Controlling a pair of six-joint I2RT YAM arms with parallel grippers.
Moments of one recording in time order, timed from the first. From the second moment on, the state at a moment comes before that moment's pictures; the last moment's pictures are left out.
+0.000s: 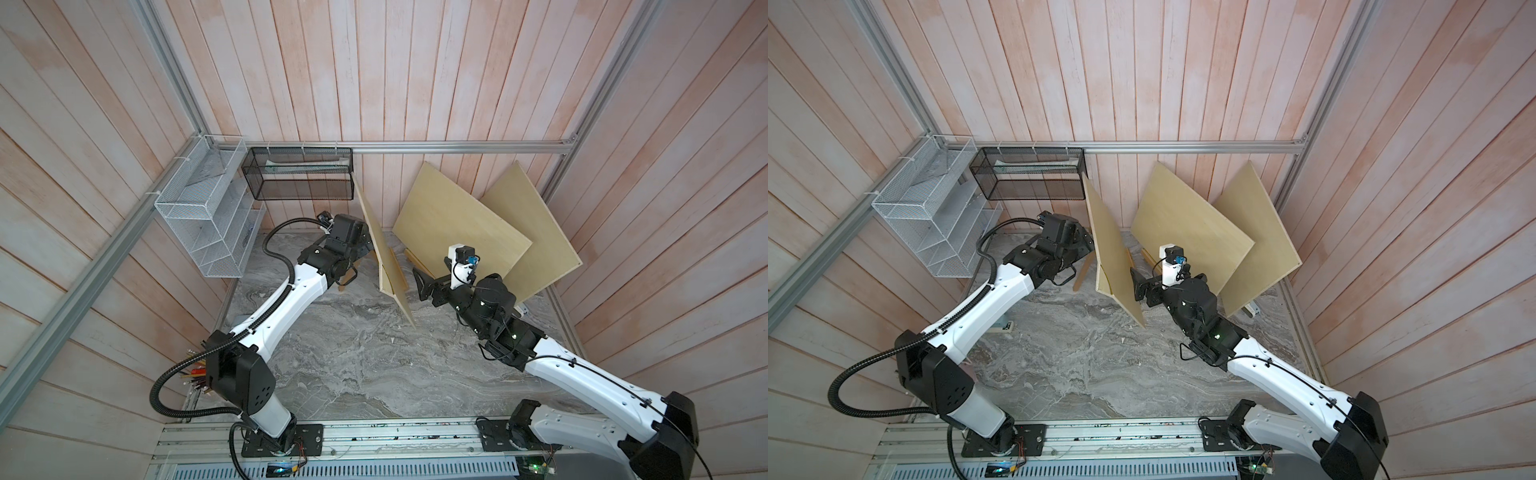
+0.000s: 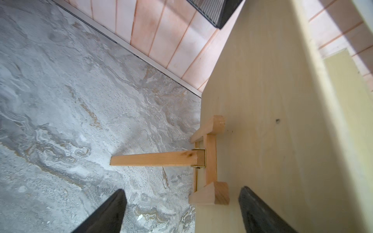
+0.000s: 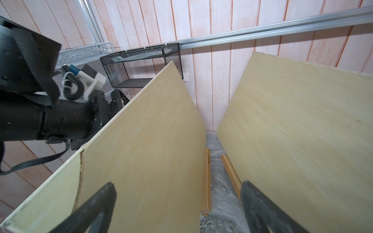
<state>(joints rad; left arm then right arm) -0.50 1.60 1.57 -0.64 -0.35 -0.86 0.81 1.08 0.86 0.16 0.27 0.21</state>
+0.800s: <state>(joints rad) -0.33 1.31 1.25 -0.66 -0.58 -0.74 0.54 1.14 0.92 0.05 0.16 0.29</state>
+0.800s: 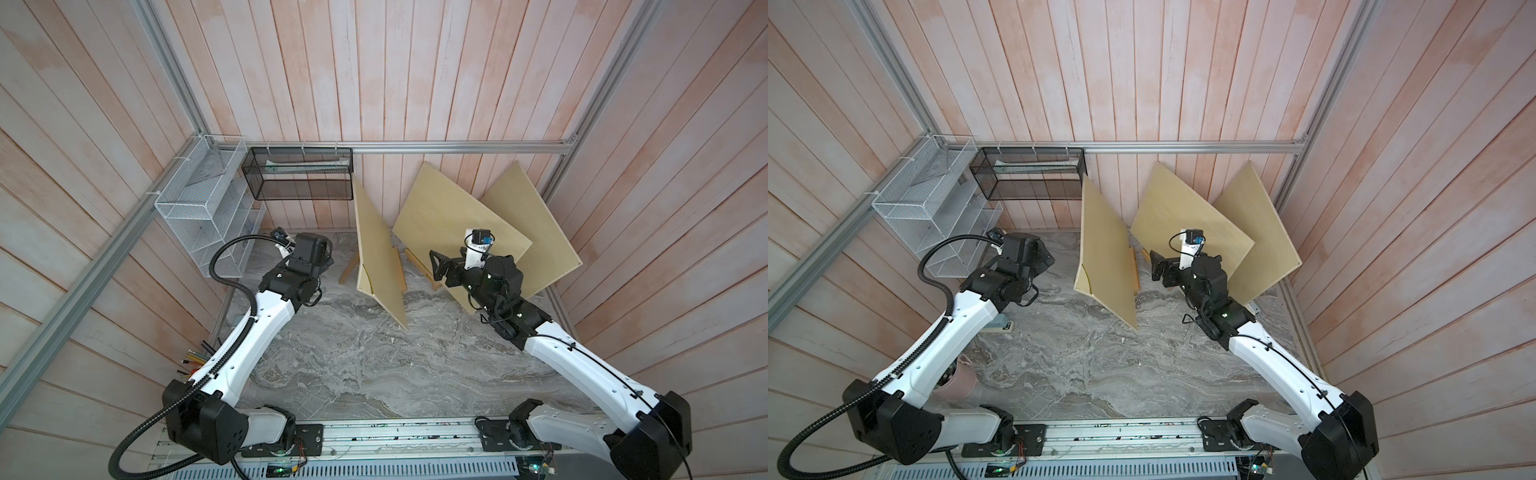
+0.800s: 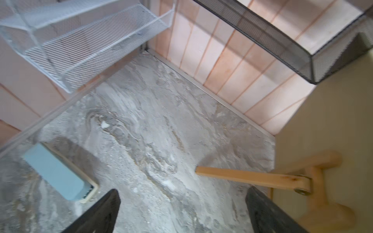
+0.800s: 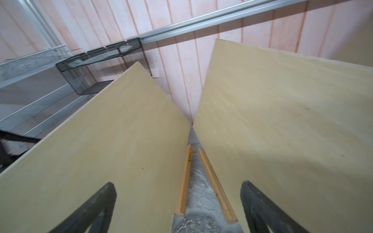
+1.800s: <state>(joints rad) -0.18 1.51 0.50 0.47 -0.71 -0.17 0.21 1.36 0.25 0.87 0.38 0.01</state>
